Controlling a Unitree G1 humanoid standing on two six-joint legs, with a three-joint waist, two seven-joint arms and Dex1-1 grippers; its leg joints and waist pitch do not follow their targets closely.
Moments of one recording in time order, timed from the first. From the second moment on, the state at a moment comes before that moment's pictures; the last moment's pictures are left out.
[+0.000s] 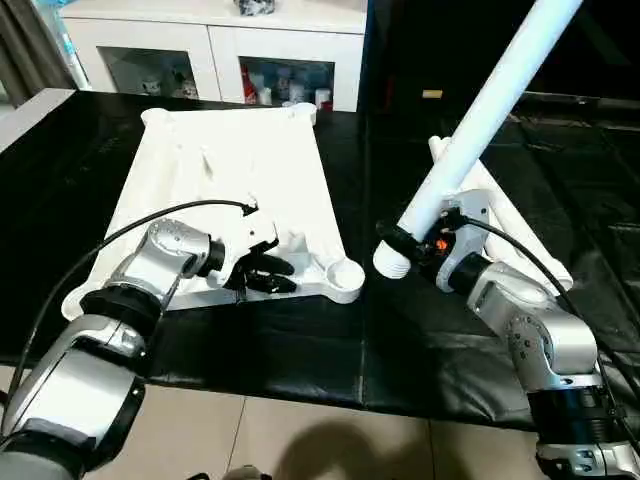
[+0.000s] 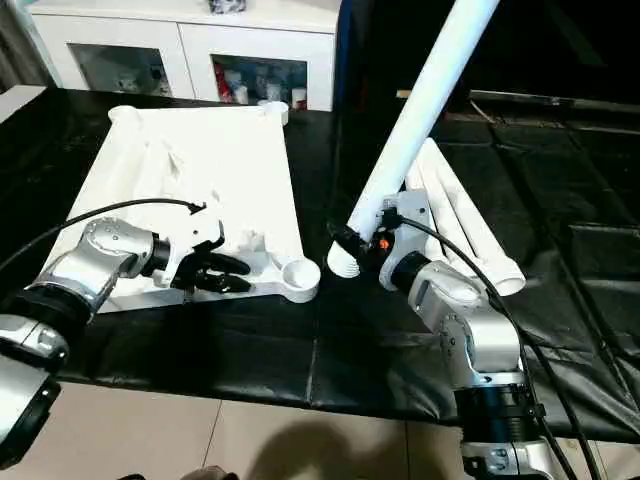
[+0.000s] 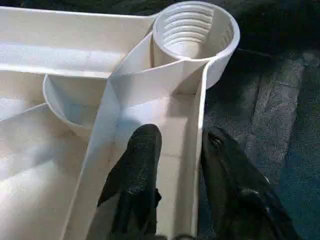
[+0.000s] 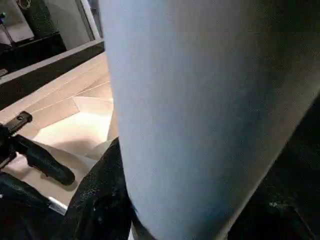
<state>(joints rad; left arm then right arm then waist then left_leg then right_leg) -0.85 0.44 -0.36 0.99 -0.03 -0.05 -1.22 -0.38 -0.23 -0.03 0.08 0.38 0.51 0.50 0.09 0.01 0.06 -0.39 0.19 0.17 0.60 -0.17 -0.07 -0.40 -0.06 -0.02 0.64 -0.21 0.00</state>
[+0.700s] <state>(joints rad) -0.90 0.38 -0.34 1.11 0.02 -0.10 -1.23 -0.39 -0.26 0.00 0.08 0.38 0.52 0.55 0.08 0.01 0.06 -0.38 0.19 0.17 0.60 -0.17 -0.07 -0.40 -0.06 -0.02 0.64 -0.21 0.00</state>
